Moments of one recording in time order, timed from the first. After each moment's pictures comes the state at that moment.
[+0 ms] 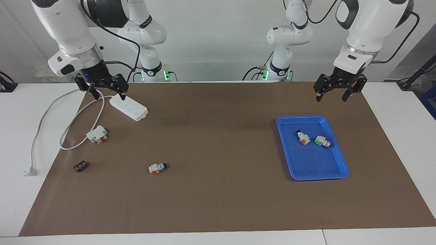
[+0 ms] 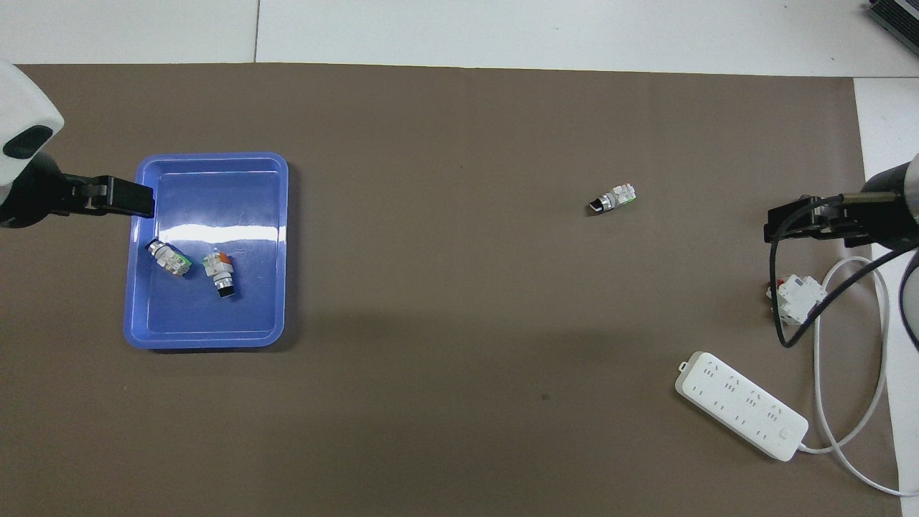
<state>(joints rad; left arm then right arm) 0.04 -0.01 -0.16 -1.62 0.01 1.70 -0.03 0.05 -0.02 -0.03 -1.64 0.00 1.62 0.09</state>
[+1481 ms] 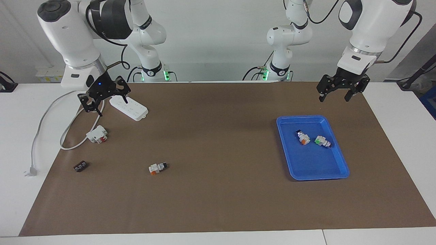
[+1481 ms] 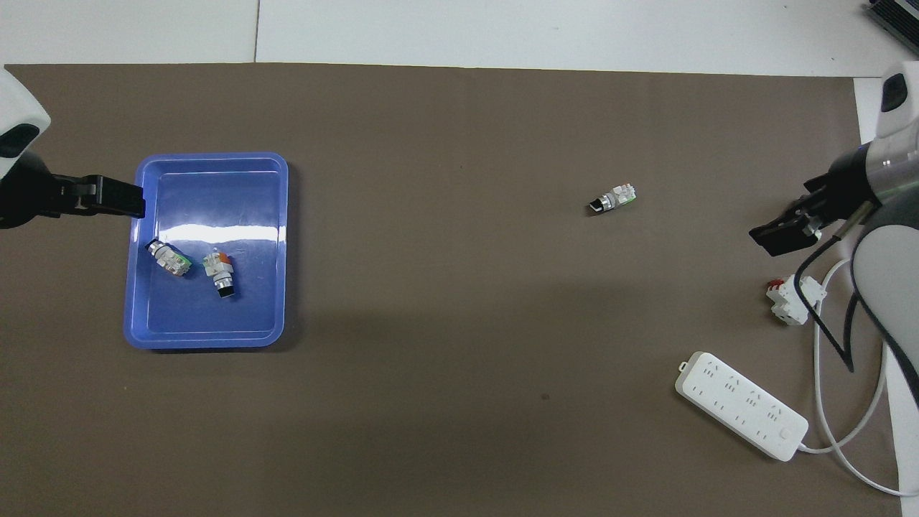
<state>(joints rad) 0.05 -0.01 -0.15 -1.62 0.01 1.70 -0.04 0.05 0.08 -0.02 -1.59 0.00 1.72 -0.74</state>
